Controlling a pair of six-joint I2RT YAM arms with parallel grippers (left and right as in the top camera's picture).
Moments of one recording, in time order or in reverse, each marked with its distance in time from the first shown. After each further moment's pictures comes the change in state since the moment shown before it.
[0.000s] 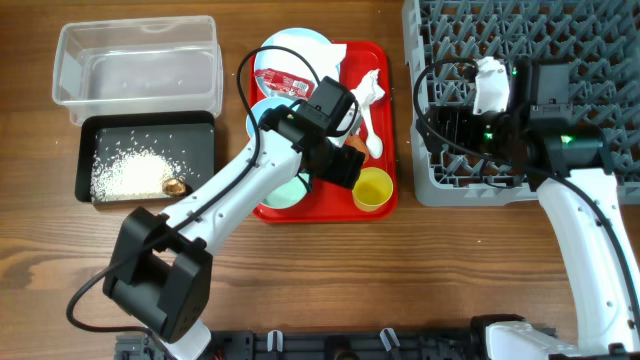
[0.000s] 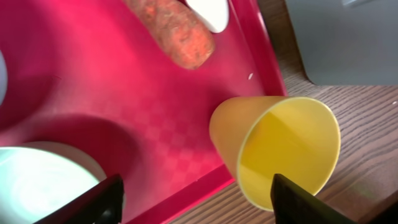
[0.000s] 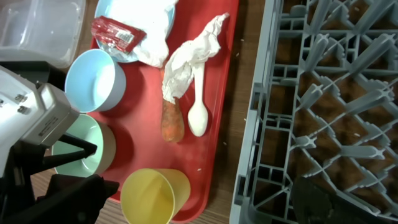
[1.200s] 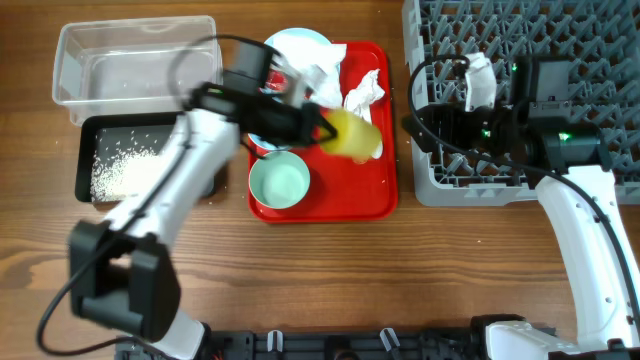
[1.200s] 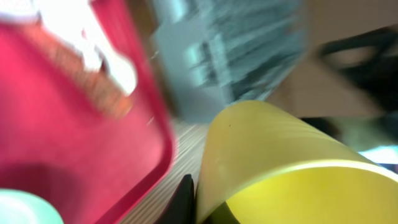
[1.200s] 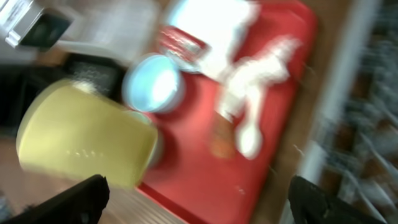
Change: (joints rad) left arm 0.334 -0.074 0.002 0.120 0.673 -0.021; right arm 0.000 0.008 0.000 0.093 -0.278 -0.089
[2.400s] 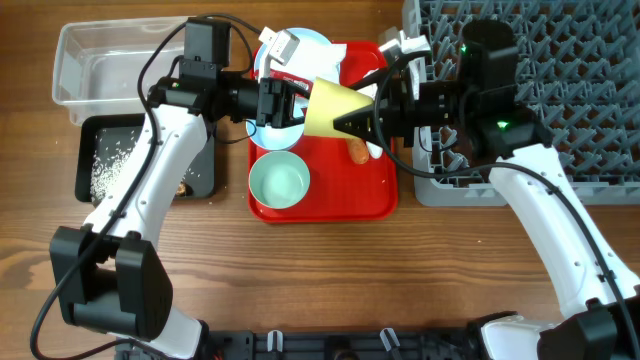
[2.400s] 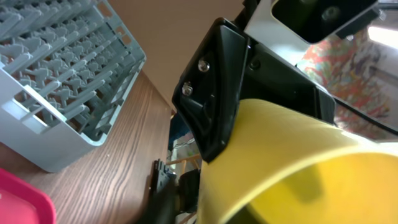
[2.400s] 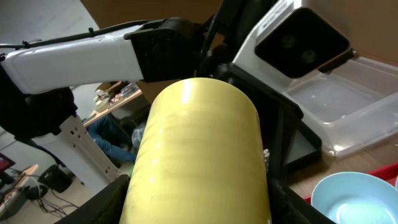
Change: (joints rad) left arm 0.092 -0.008 0.002 0.199 0.650 0.075; right arm 0.199 0.120 0.002 0.574 -0.662 0.105
